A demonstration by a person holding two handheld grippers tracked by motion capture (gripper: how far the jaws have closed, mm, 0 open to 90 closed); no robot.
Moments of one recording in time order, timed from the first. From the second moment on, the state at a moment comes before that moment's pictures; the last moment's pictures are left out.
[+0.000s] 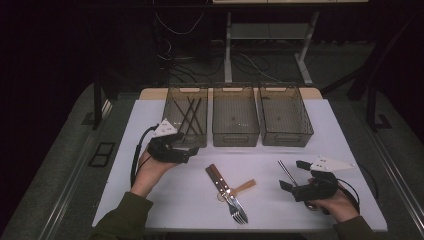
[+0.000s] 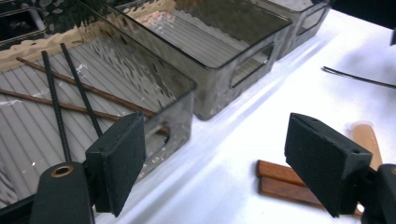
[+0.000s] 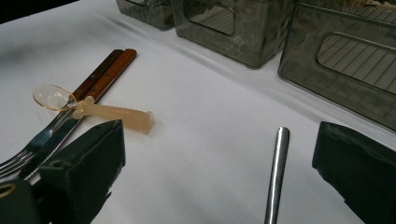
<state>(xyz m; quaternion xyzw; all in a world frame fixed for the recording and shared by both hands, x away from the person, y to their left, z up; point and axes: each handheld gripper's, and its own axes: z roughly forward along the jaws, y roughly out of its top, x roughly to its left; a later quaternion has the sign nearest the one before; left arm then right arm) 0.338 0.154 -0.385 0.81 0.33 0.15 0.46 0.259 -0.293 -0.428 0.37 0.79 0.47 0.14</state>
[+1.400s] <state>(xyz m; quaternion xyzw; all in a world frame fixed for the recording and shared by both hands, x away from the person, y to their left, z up) 0.270 0.164 -0.434 0.83 0.29 0.10 0.46 0.255 -0.298 -0.417 0.40 0.81 0.41 0.12</state>
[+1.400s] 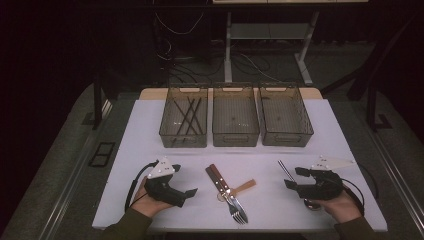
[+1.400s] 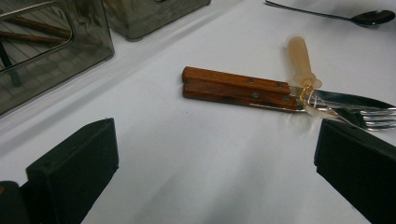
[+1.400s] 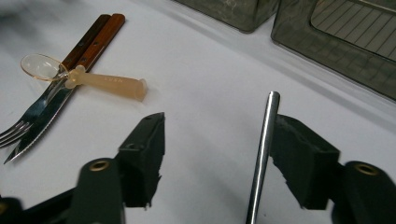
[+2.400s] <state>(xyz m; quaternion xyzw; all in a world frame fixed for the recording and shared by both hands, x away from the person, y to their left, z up) 0.273 0.163 -0.438 0.84 0.29 0.08 0.45 0.242 -0.310 -0.433 0.40 0.86 0.28 0.10</state>
